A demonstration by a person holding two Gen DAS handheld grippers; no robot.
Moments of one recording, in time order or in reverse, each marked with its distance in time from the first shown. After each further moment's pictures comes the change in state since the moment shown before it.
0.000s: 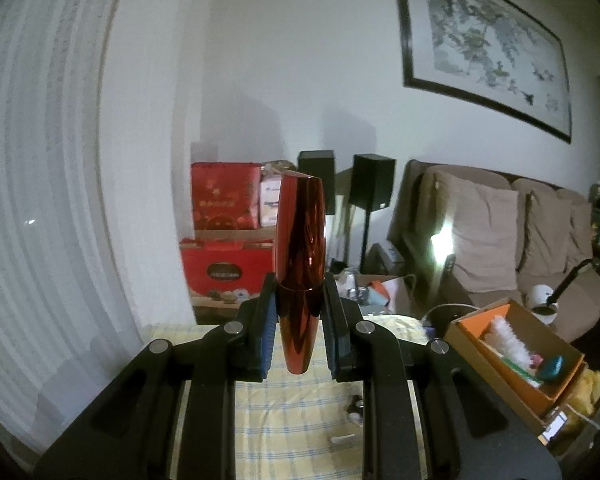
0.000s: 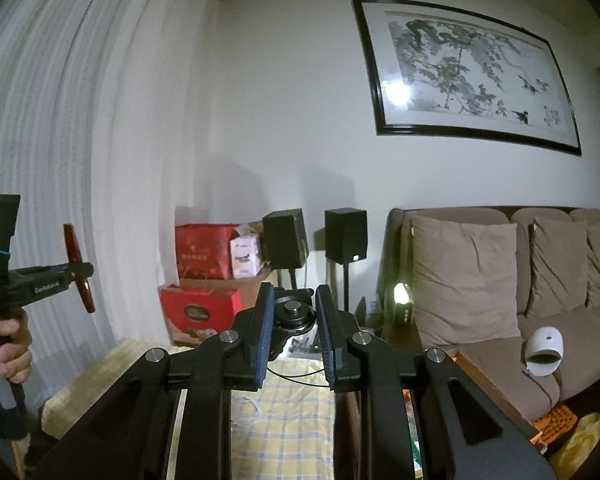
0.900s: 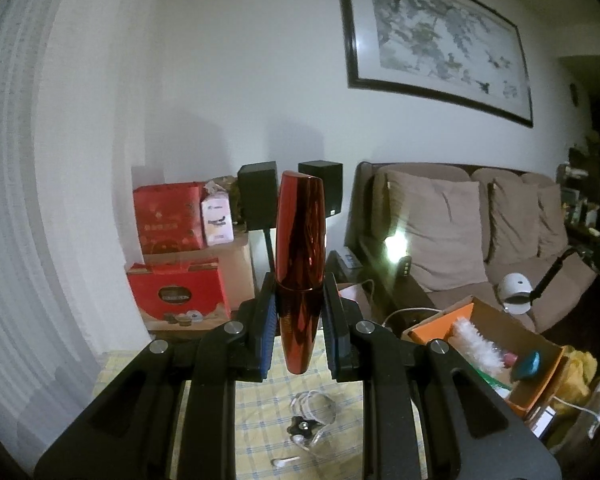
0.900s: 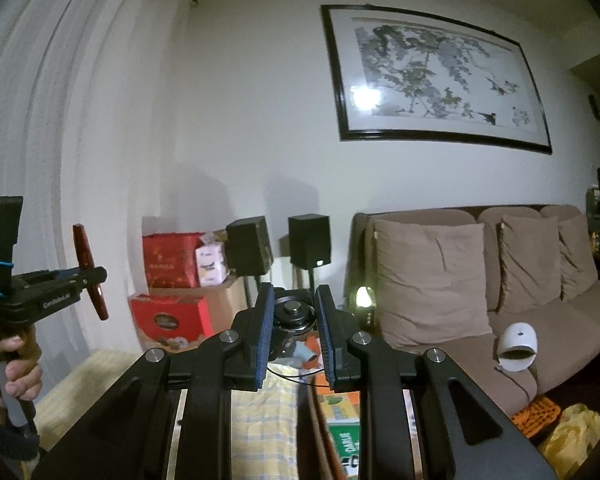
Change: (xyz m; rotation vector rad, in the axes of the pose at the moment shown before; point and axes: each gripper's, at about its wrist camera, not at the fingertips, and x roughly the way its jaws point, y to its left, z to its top) left arm 0.015 -0.087 0.011 0.092 -0.036 -0.113; right arm -0.021 -0.040 0.007 0.031 -0.017 -0.118
